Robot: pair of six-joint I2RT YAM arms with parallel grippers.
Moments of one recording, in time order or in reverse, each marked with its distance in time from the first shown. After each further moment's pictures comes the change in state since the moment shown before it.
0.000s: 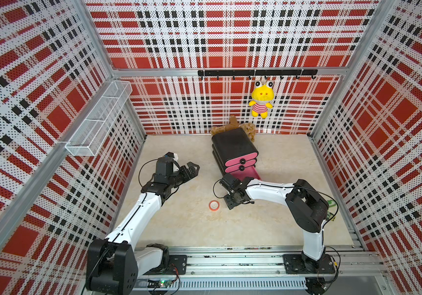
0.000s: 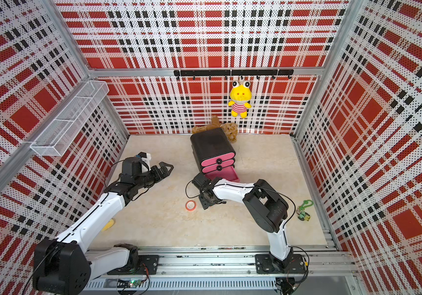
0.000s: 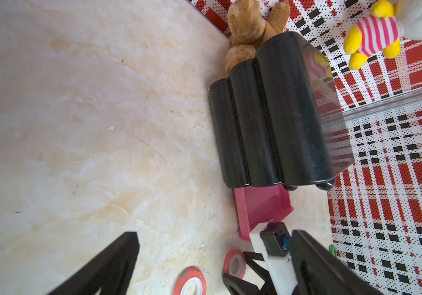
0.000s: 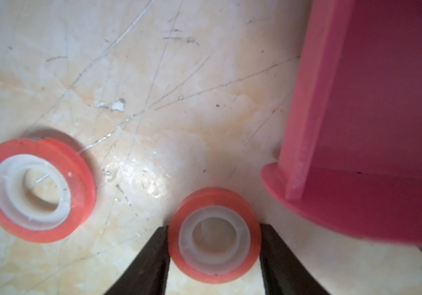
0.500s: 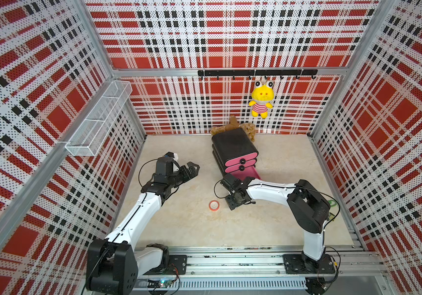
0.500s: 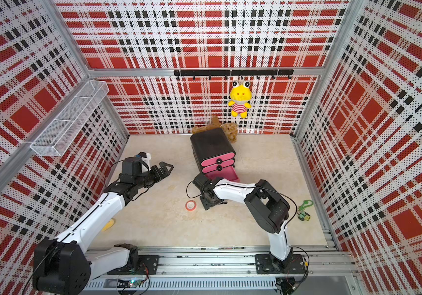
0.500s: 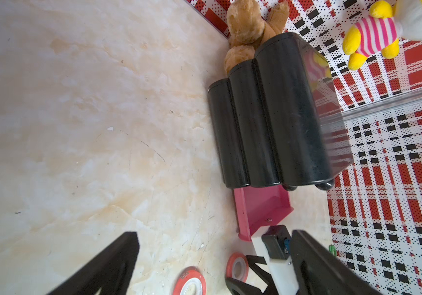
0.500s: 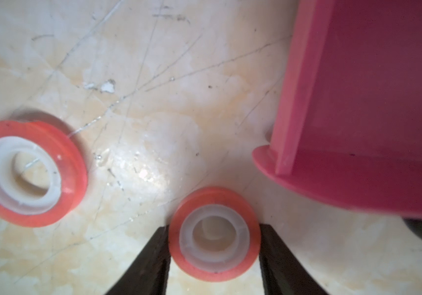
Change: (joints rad) left arm 0.000 0.000 0.002 0.000 0.000 0.000; right arm 0.000 -0.024 -0.007 -0.044 -0.003 0.006
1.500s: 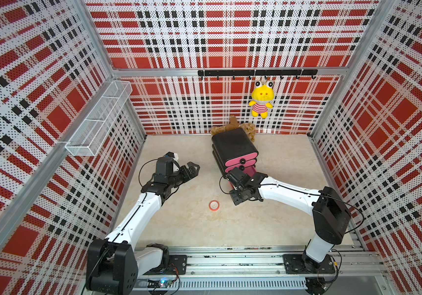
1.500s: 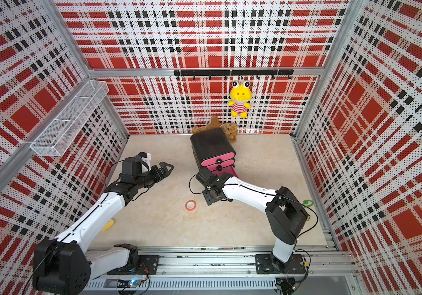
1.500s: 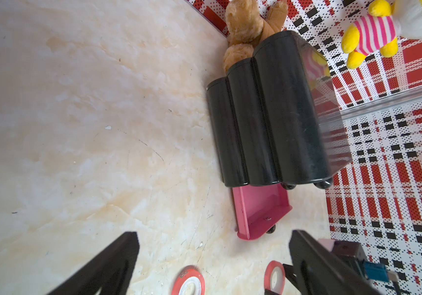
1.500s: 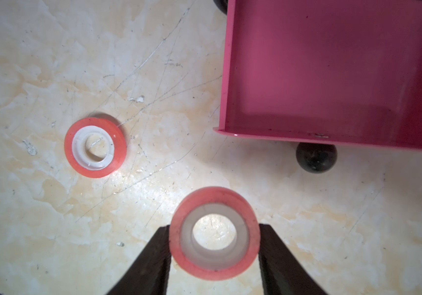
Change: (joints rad) left arm -0.002 0.000 0.003 -0.001 0.007 0.000; right arm -0.018 -0.192 0.018 -0.100 0.059 0.016
